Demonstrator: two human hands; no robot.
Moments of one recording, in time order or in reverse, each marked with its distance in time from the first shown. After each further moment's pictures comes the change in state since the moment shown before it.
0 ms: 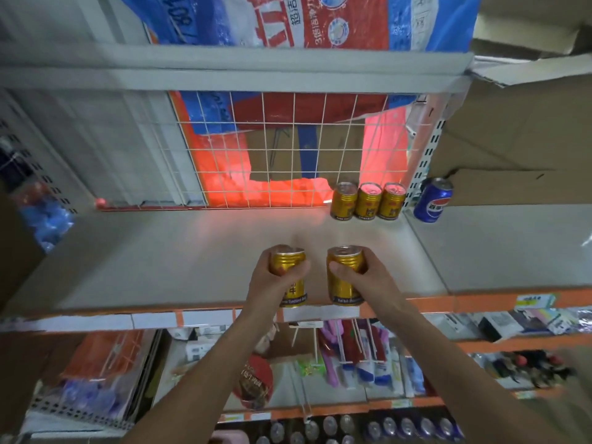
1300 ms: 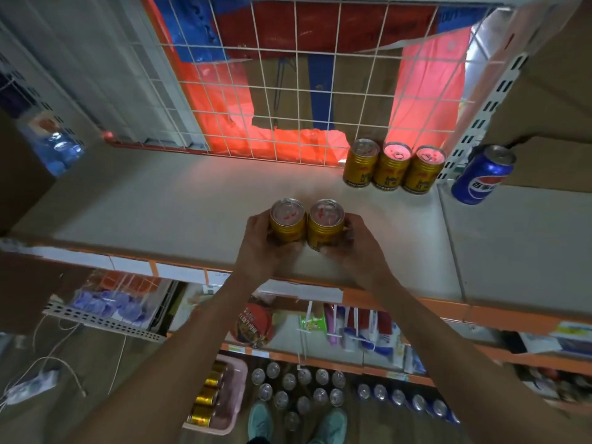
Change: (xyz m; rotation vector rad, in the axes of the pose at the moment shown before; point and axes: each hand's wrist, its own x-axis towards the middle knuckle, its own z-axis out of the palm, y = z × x) left_hand 0.056 -0.060 0.023 0.575 0.160 0.201; right_hand 0.103 0.073 -0.028 -0.331 -0.174 -0.179
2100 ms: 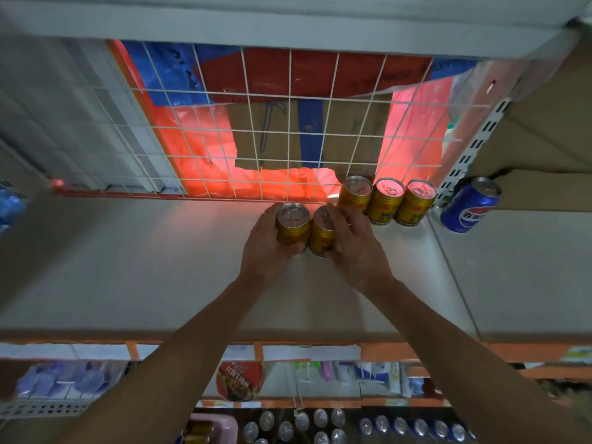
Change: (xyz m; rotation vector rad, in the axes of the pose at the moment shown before) left_hand 0.111 0.009 -0.001 0.020 -0.048 0.209; right_hand 0.071 -0.037 0.000 -0.698 0.250 -0.324
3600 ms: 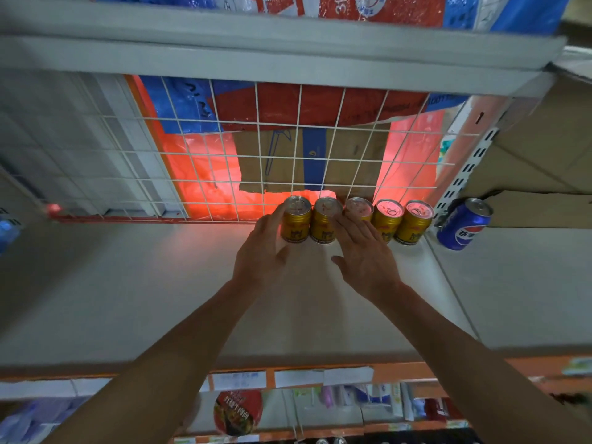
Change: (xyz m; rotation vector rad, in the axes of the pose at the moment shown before) left_hand 0.028 -0.005 -0.029 0.374 -0.098 0.112; right_hand 0.019 -0.003 -0.012 -0.299 0.035 -0.103
